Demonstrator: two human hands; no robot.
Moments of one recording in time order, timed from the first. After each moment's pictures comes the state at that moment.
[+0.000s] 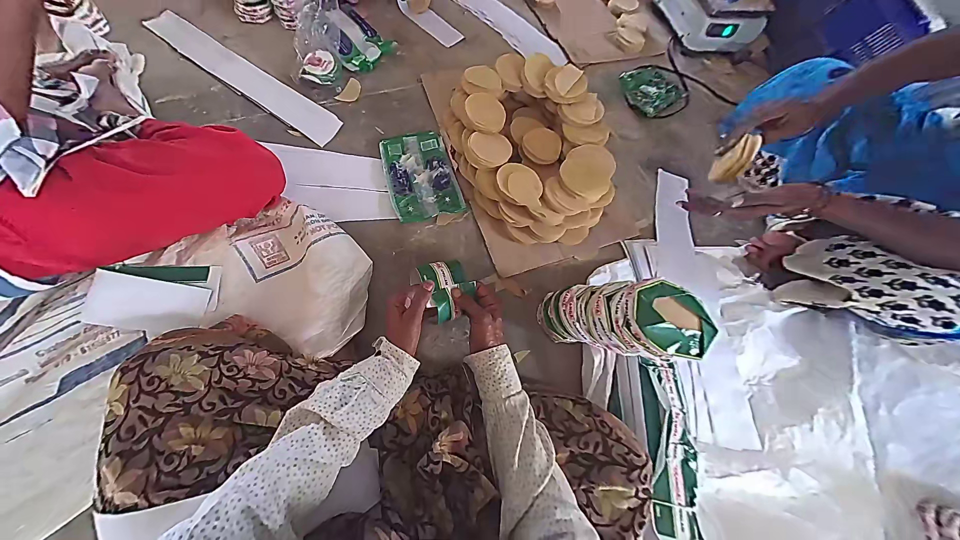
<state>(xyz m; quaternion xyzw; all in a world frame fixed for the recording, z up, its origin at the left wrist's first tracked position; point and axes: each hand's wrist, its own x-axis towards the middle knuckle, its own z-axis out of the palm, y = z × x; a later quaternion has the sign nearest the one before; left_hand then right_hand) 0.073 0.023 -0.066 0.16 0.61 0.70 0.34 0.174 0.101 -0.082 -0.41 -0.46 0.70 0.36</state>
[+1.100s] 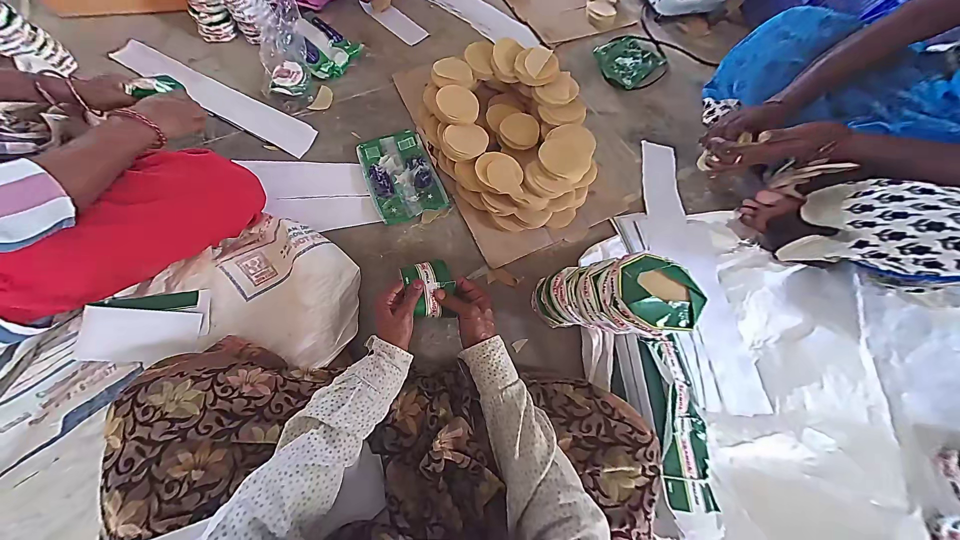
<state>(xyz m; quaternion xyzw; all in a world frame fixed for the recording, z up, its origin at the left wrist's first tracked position) 0.068 0.030 -0.075 0.21 0.63 0.68 0.30 0.172 0.102 -0.086 -0.38 -0.41 0.74 0.36</state>
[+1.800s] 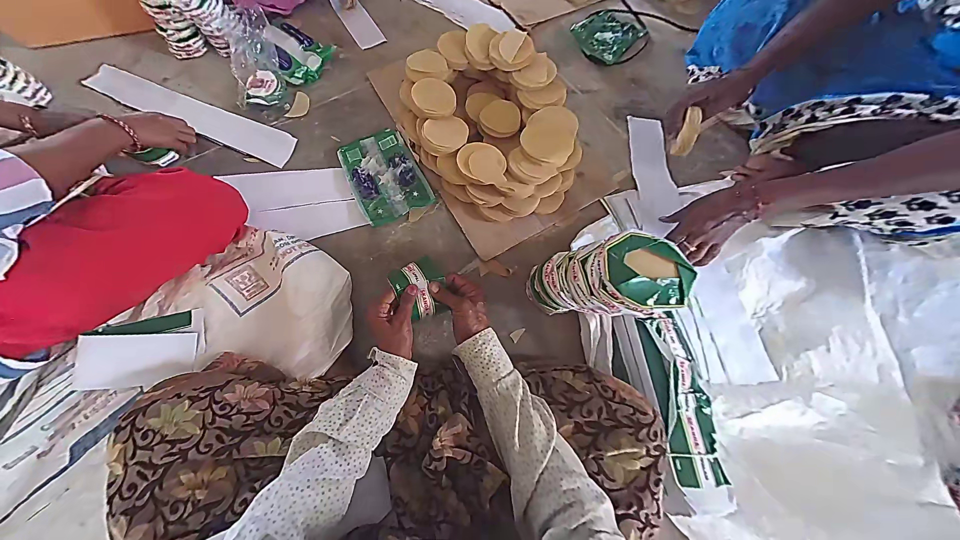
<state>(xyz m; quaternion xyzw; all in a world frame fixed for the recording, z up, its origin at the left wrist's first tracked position) 0.086 0.029 -0.084 0.19 0.64 0.70 0.24 0.170 0.103 -0.090 -0.39 -0.40 0.74 0.38</state>
